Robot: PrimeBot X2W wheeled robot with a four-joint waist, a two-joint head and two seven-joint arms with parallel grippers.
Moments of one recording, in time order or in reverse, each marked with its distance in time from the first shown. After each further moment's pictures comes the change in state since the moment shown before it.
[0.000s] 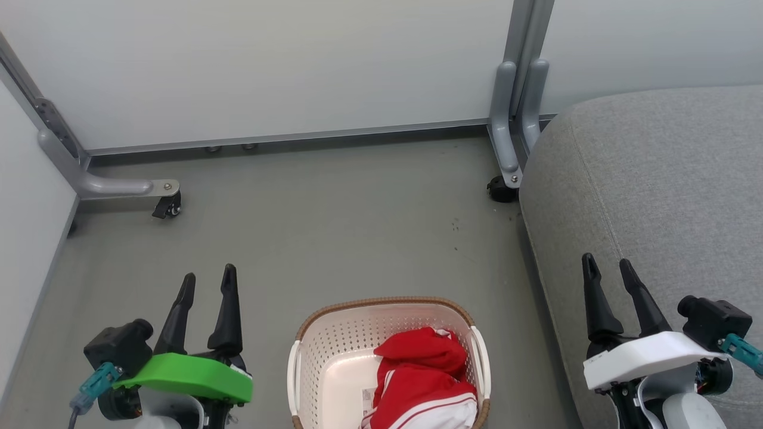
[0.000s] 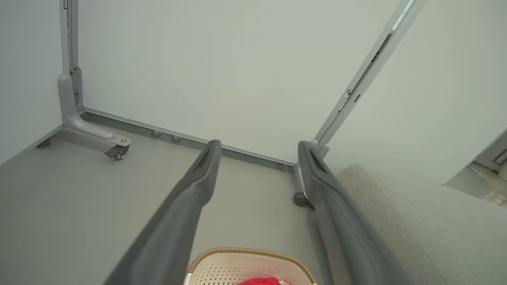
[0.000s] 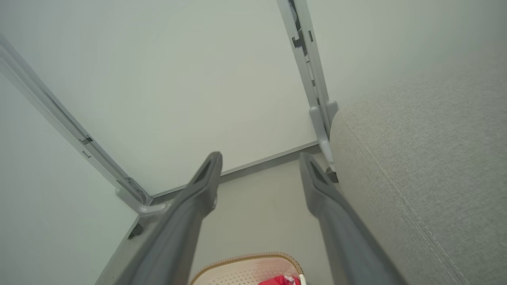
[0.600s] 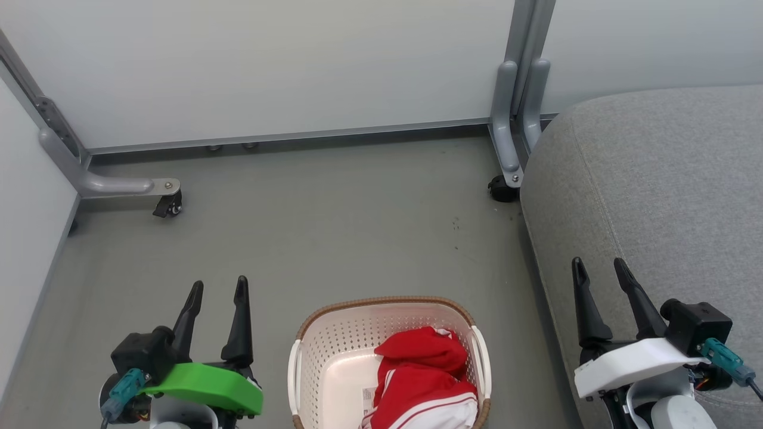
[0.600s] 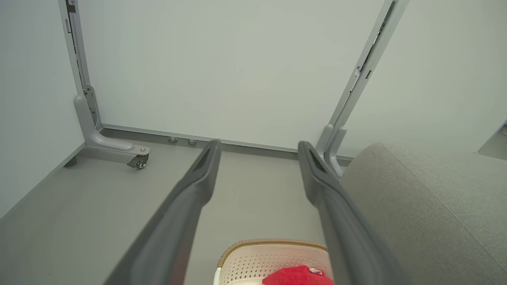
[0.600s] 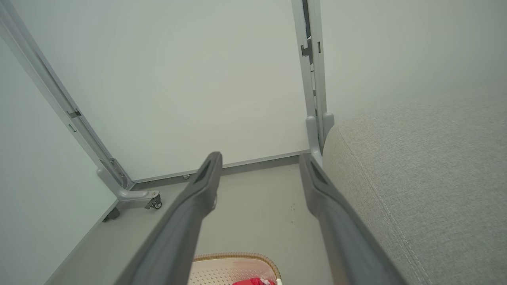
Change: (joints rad) left arm 0.008 -0.007 -0.015 0.040 0.170 0.009 -0.044; right arm 0.006 0.006 0.011 0.003 -0.175 0.000 -0.035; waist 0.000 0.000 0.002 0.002
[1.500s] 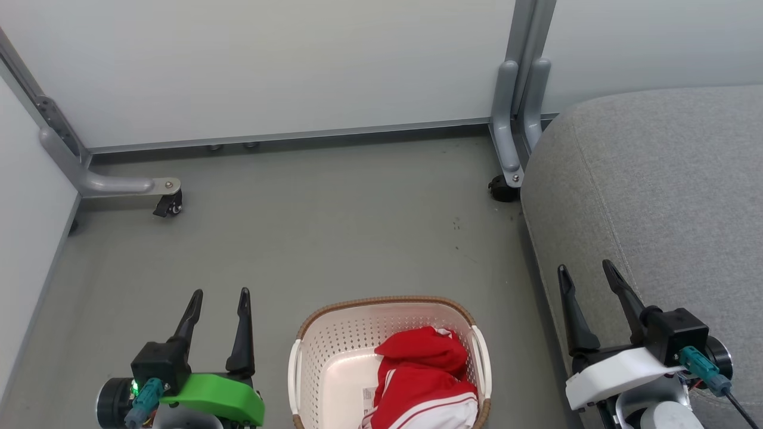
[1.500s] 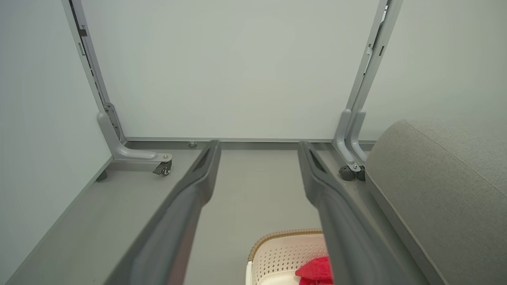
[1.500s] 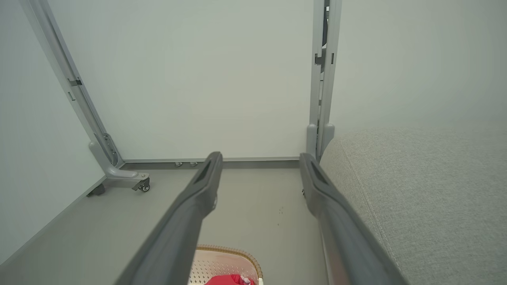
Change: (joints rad) left arm 0.006 -0.007 0.010 0.055 0.165 0.017 -0.054; right arm 0.018 0.002 0.021 -0.018 -0.157 0.000 -0.019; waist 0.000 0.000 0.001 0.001
